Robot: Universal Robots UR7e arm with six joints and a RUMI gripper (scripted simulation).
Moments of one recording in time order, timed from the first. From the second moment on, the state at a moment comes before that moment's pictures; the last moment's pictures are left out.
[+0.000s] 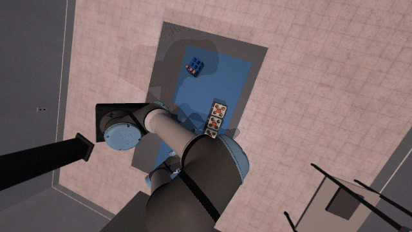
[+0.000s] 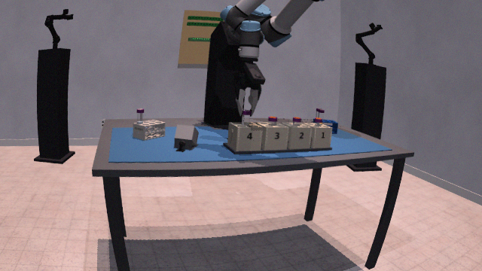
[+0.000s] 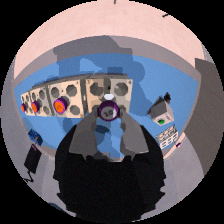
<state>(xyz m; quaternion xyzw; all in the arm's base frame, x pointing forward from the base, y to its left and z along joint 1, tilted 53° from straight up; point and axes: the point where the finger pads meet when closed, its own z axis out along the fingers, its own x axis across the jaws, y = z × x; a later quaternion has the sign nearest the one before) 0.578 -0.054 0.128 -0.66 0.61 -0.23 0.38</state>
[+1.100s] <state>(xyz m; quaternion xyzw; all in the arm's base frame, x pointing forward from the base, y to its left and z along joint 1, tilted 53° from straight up) 0.595 -0.049 0.115 -0.66 0.61 -0.23 0.38</state>
